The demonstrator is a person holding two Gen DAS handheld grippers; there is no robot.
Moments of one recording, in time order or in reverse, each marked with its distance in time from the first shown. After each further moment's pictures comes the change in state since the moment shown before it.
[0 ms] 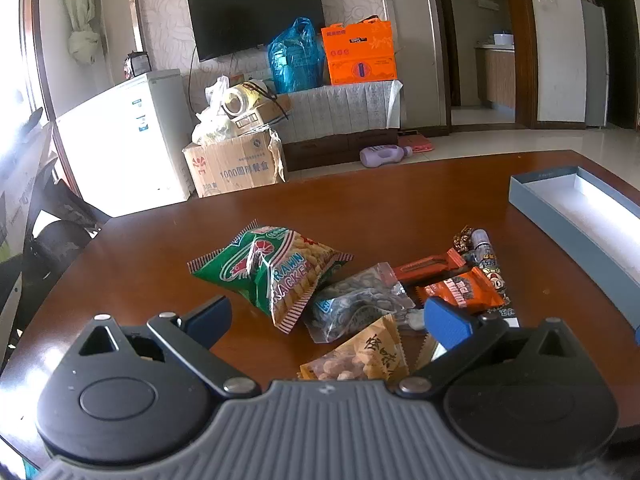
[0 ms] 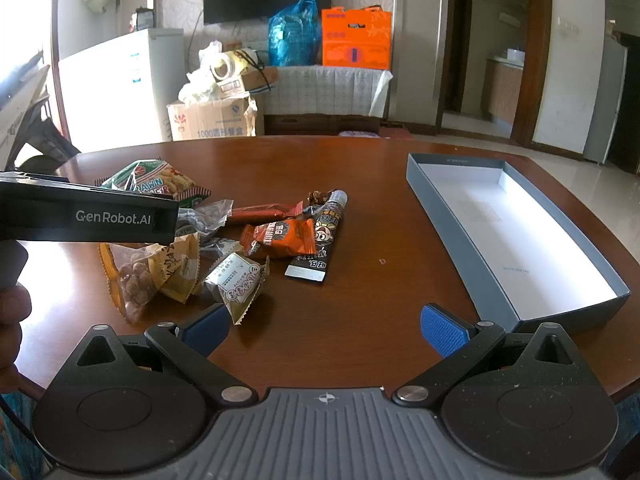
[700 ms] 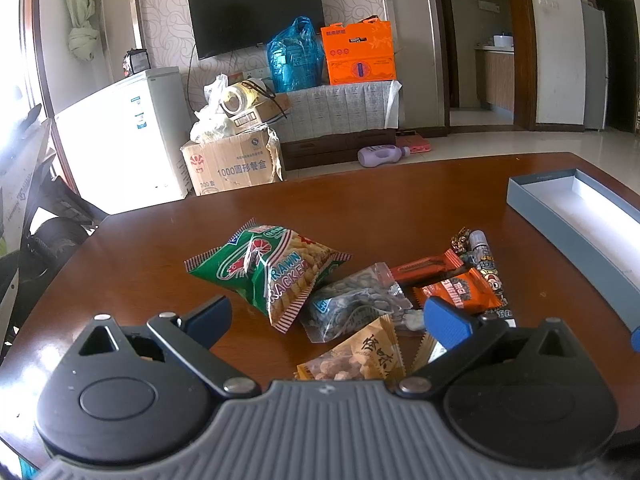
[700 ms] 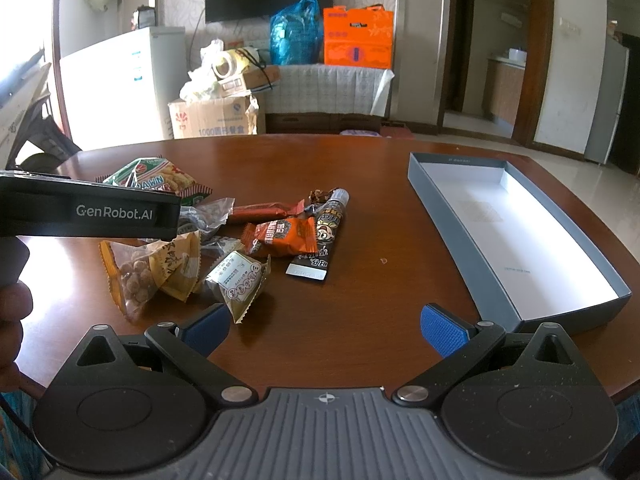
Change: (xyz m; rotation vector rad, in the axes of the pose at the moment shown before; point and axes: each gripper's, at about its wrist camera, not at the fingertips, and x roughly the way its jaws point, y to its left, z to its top) left arm -0.001 0.000 0.001 -0.016 0.002 -0.007; right arm 0.000 0.001 -0.001 -0.006 0.002 0.002
